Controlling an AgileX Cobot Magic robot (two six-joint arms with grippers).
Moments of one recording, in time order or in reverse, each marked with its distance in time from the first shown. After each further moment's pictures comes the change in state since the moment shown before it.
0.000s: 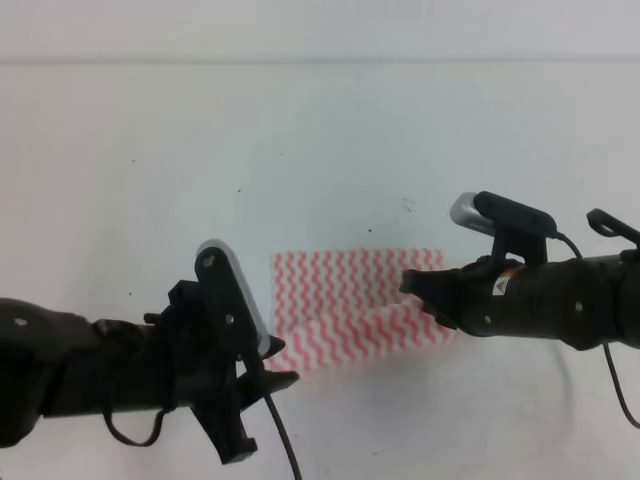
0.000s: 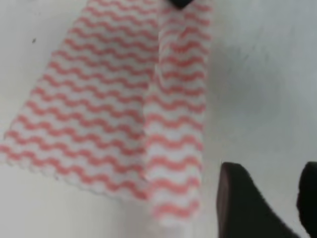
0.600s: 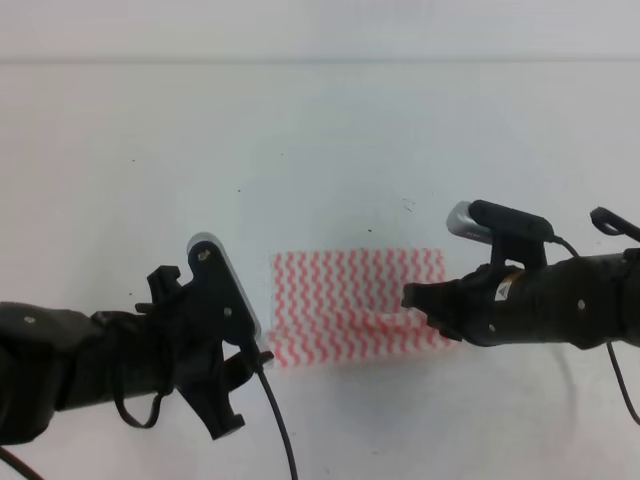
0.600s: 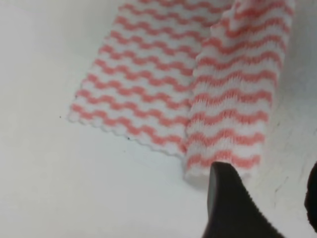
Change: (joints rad) left arm -0.016 0.047 -0.004 -0.091 -0.203 0.142; right arm -0.011 -0.017 0.000 0.000 0.053 -0.047
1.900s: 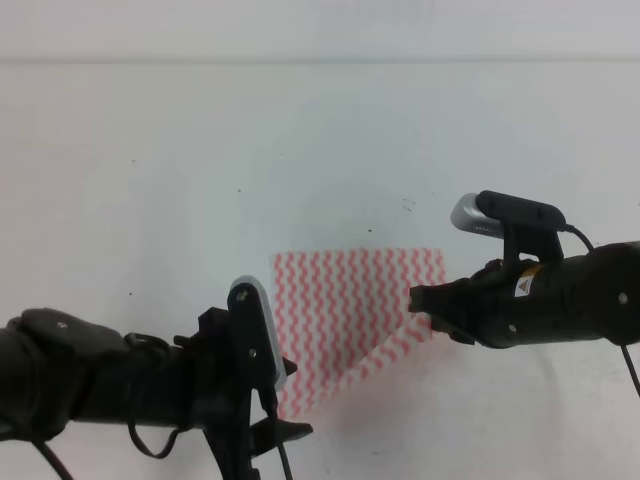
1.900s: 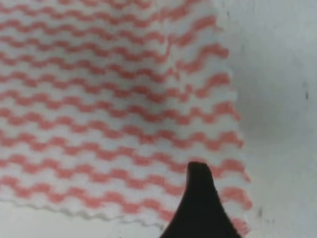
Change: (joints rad) left arm -0.002 0.100 0.001 0.033 0.227 0.017; right arm 0.009 -0.120 0.008 0.003 0.157 -0.062
